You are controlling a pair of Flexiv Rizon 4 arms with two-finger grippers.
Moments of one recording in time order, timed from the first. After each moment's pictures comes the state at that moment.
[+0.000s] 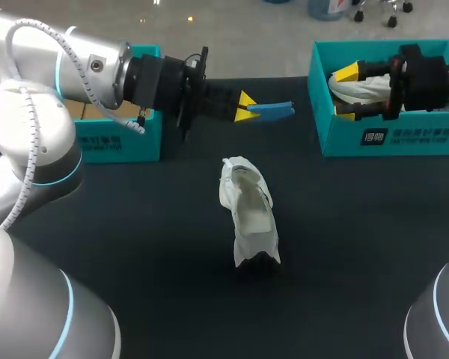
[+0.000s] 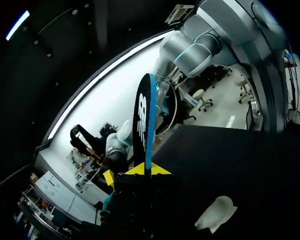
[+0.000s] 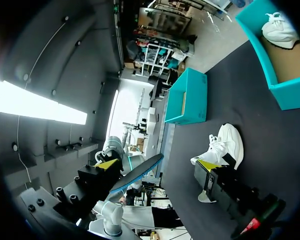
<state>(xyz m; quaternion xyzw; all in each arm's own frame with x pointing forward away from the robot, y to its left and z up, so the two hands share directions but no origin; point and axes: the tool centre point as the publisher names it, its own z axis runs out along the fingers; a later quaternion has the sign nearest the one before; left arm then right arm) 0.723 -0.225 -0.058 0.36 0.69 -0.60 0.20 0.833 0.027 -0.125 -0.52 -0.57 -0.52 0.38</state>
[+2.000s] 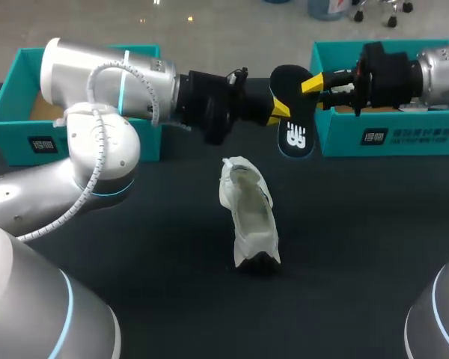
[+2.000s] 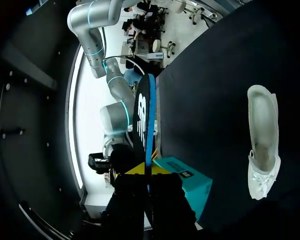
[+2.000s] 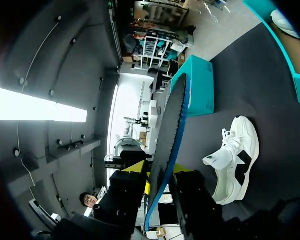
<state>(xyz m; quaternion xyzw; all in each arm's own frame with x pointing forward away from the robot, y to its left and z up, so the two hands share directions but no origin) 0.805 -0.284 -0.126 0.56 0.56 -0.42 0.44 0.834 0.085 -0.123 -0.51 -0.57 -0.49 0.41</state>
